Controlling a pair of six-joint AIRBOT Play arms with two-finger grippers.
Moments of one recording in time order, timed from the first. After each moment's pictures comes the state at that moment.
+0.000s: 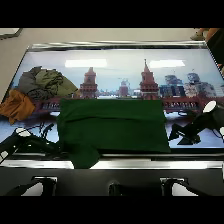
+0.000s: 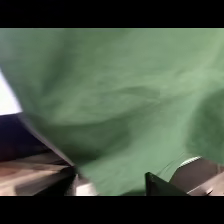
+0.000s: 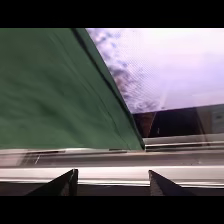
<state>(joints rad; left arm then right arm) 0.22 -1.17 0.47 0.93 -1.28 -1.26 -0.35 -1.34 0.96 -1.35 1.56 1.52</state>
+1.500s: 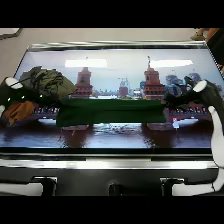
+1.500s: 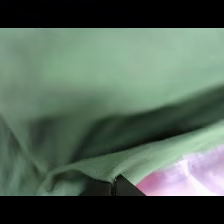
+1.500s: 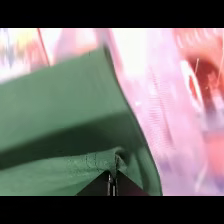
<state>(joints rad) 0.15 -1.61 1.44 1.04 -1.35 -1.32 -0.21 -1.64 1.38 -1.21 1.11 1.61</state>
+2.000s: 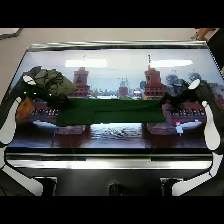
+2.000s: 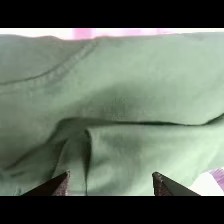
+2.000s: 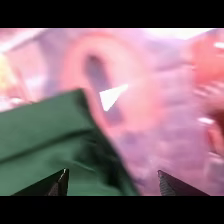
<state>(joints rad) 0.15 -1.88 1.67 1.03 -1.49 -1.35 -0.25 -1.80 1.51 -1.21 1.20 1.63</state>
